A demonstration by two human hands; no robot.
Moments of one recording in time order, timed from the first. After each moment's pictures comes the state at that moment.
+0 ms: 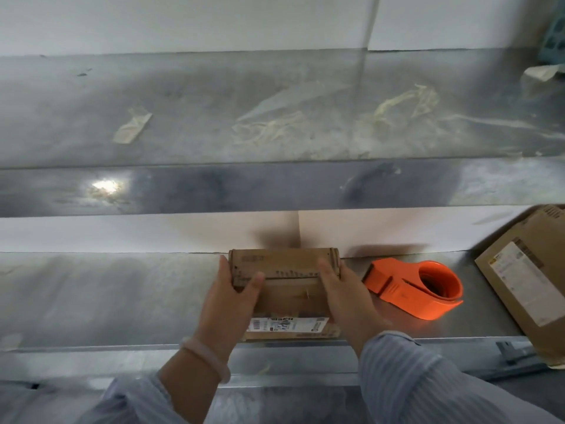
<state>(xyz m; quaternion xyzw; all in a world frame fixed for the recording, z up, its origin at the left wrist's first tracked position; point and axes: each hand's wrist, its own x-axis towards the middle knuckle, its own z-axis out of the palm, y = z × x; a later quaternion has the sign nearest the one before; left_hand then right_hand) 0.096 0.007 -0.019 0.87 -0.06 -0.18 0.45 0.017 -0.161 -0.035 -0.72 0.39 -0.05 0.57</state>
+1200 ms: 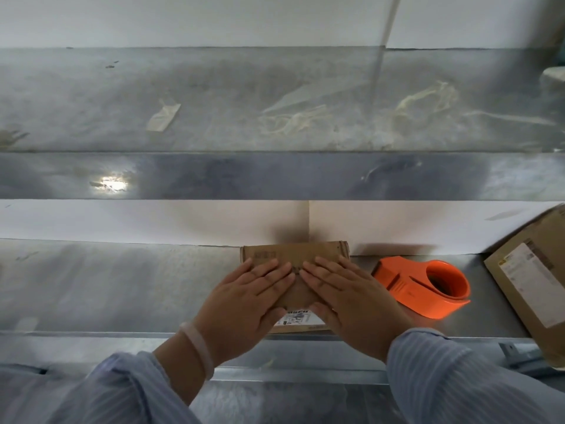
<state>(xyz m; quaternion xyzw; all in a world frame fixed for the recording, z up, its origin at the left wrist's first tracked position) 0.109 0.039 -0.046 0.82 -0.56 0.06 0.06 -0.007 -0.176 -0.039 -0.99 -0.07 -0.07 0.02</state>
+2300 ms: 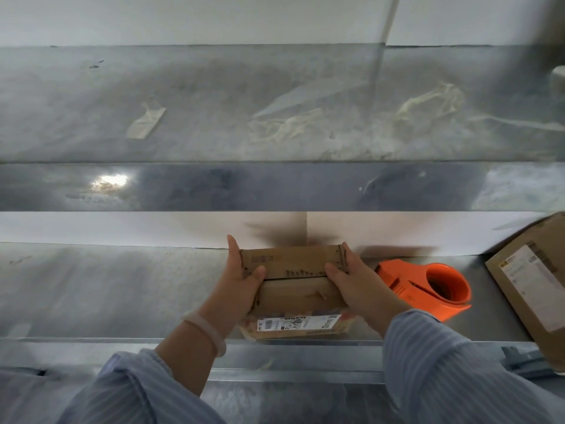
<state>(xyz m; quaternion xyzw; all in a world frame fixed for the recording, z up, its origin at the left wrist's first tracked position) 0.116 0.006 -0.016 0.76 -0.07 -0.29 0.57 0.026 -0.188 -0.030 -0.77 0.33 0.05 0.55</state>
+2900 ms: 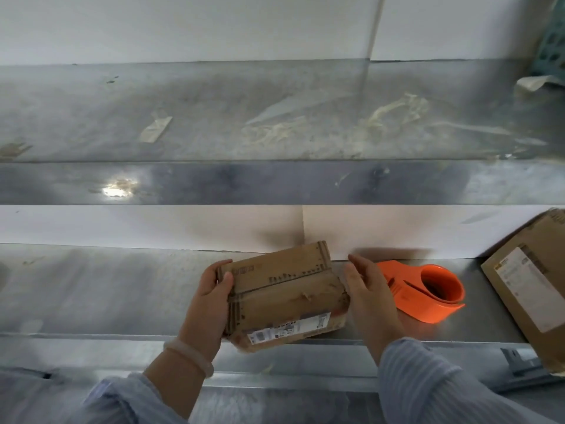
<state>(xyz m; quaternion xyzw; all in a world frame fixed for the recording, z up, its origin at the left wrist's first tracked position) 0.094 0.036 -0.026 0.69 0.04 -0.19 0.69 -0.010 -0.173 -0.040 -0.68 0.35 -0.18 0.62</state>
